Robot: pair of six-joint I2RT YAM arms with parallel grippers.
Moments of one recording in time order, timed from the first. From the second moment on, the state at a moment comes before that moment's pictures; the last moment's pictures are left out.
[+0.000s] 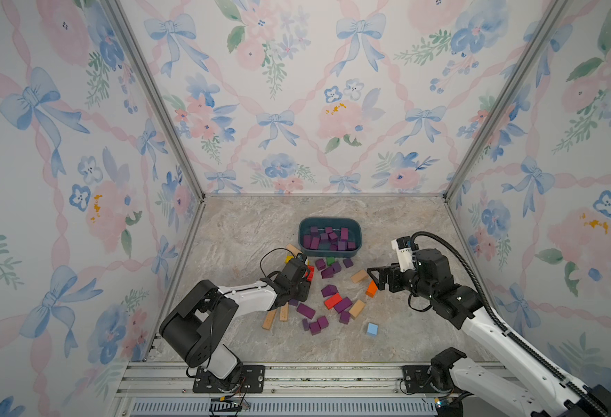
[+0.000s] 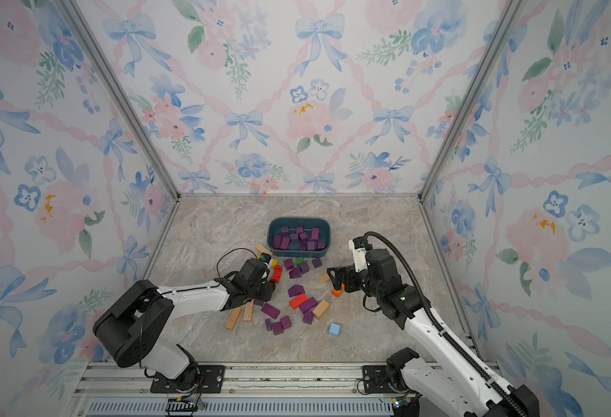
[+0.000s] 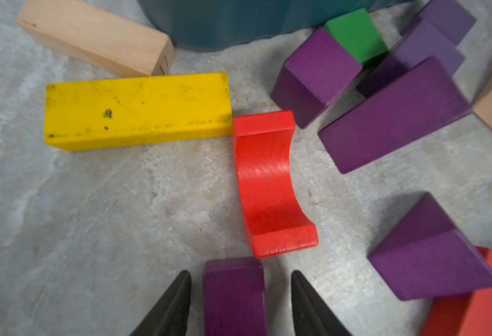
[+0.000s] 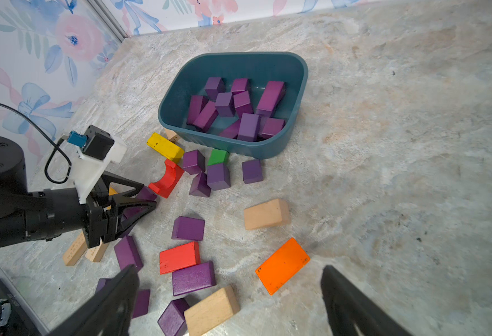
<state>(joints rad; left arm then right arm) -0.66 1.57 0.65 -0.02 -0.13 -0.28 0.46 1.05 0.84 -0.40 -0.13 0.30</state>
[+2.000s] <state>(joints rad) -0.68 1.59 1.03 -0.09 -0.20 -0.17 0.33 1.06 0.82 -0.49 -0.04 0.35</state>
